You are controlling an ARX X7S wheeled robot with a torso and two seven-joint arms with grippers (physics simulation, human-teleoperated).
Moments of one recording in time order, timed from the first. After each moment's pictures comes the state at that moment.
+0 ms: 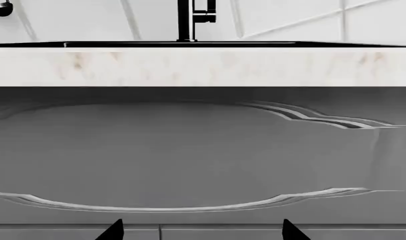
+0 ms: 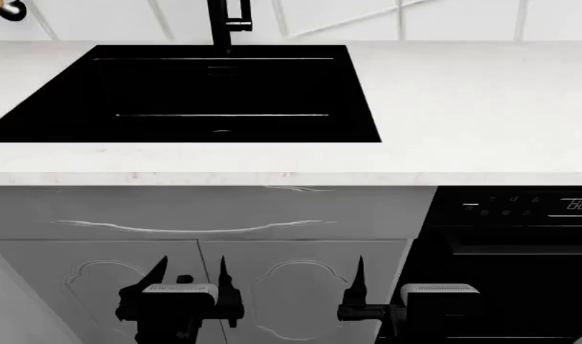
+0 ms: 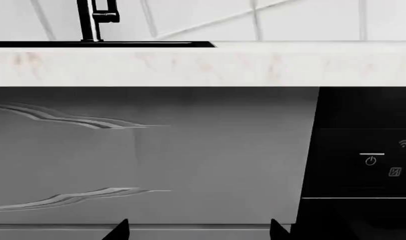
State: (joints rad) left arm 0.00 0.00 0.00 0.00 0.00 0.00 0.00; right arm 0.00 0.00 0.00 0.00 0.00 0.00 0.00
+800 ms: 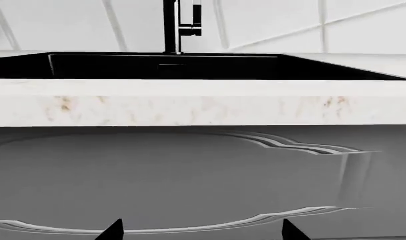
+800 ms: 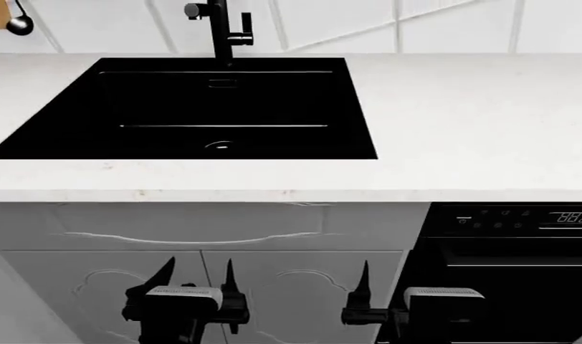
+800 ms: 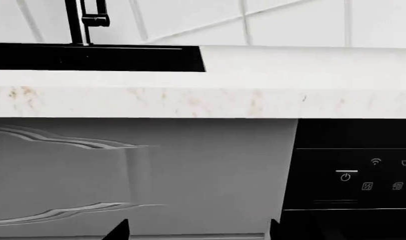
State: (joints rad) left arm 0.01 -0.07 0.10 0.01 -0.09 0.00 -0.05; right arm -0.02 0.07 -0.08 -0.04 0.06 0.04 0.11
